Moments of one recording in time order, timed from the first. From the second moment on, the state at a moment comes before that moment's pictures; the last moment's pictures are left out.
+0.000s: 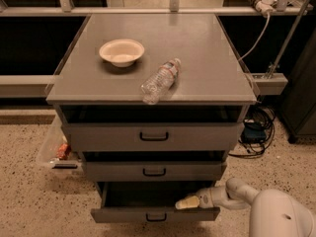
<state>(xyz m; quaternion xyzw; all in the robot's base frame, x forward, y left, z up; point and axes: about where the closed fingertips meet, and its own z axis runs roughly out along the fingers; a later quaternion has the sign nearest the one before) 0.528 -0.130 0.232 -0.20 0.82 0.51 0.18</state>
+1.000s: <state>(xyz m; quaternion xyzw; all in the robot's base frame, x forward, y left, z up) 0.436 -0.116 0.255 -0.14 0.79 0.60 0.05</state>
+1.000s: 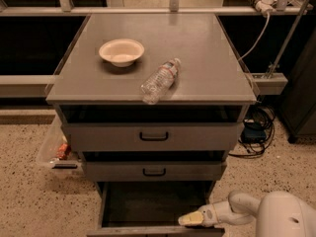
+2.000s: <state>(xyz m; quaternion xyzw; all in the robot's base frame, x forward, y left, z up) 0.468 -0.174 0.324 -0.18 0.83 0.46 0.23</state>
